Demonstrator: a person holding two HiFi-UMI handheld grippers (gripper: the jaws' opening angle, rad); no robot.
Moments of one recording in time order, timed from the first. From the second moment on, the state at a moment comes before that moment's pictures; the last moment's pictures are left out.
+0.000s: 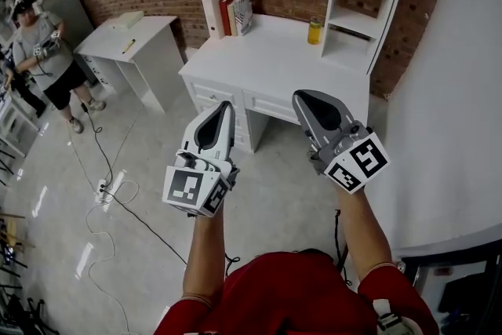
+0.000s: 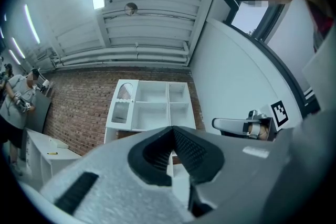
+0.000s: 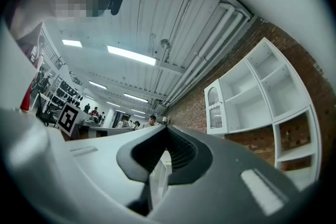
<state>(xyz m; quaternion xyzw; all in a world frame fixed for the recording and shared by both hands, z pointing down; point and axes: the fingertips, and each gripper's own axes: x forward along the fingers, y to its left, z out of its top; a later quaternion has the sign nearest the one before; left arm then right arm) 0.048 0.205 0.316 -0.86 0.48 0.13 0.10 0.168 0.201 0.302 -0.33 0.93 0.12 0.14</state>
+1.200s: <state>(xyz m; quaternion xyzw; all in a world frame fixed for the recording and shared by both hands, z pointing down) -0.051 -0.142 0.301 -0.86 0.49 0.10 0.12 0.087 -0.156 0.291 -0.31 0.93 0.14 0.17</state>
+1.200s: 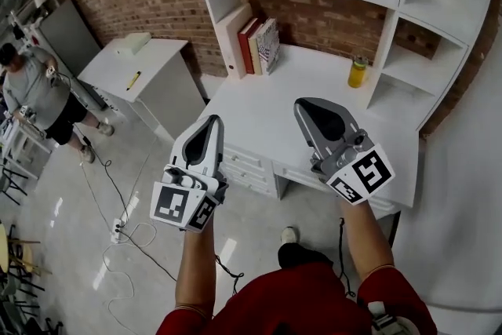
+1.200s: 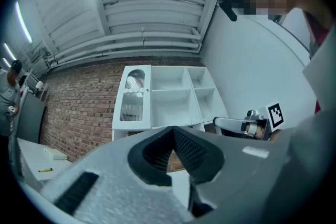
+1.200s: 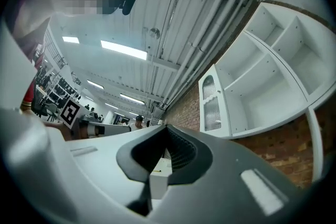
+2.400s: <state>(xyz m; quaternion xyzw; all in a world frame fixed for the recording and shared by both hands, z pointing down) -0.036 -0.469 0.172 -0.91 0.36 0.15 0.16 0.082 -0.438 0.197 -0.38 0.89 0.17 0.15</state>
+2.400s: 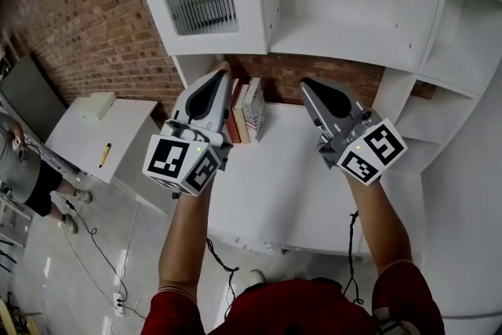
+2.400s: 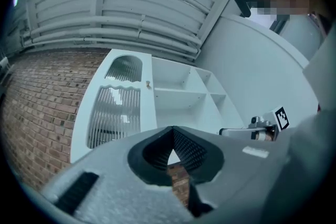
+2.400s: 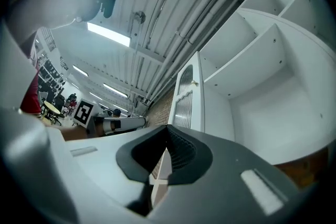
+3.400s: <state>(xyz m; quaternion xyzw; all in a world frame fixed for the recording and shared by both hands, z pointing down) 0.001 -0.588 -0.001 -0.89 0.34 0.15 0.25 0.088 -0.519 0.083 -0.44 0.87 0.23 0.08</state>
